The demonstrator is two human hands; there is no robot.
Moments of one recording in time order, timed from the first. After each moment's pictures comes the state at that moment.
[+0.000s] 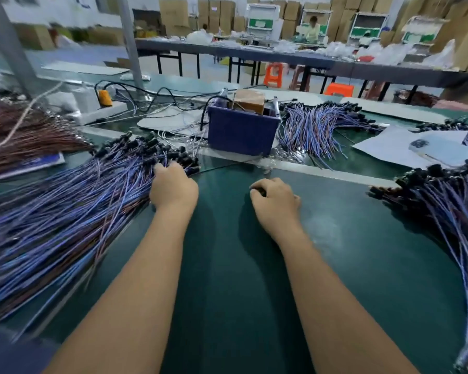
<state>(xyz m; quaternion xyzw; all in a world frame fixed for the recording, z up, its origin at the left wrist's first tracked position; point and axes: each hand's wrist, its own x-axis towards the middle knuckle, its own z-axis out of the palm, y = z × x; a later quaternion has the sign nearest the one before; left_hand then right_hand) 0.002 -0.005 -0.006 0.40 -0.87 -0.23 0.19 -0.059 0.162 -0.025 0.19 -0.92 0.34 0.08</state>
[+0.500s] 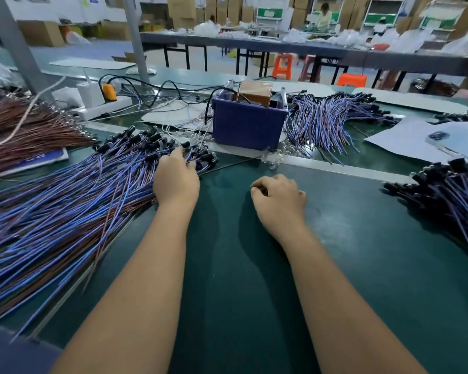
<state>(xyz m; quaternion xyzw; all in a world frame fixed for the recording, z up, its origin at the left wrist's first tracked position) -0.011 -0.016 -0.016 0.34 -0.85 -0.24 0.31 -0.053 0.160 -0.024 0.21 -0.92 0.31 0.08</state>
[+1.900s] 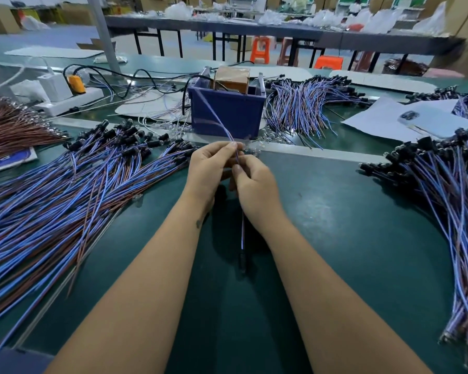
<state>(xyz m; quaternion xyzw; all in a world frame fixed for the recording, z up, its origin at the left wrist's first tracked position) -0.026 0.057 -0.004 0.10 -0.61 -0.75 0.21 -0.039 0.149 -0.021 0.23 -0.76 0.61 0.03</state>
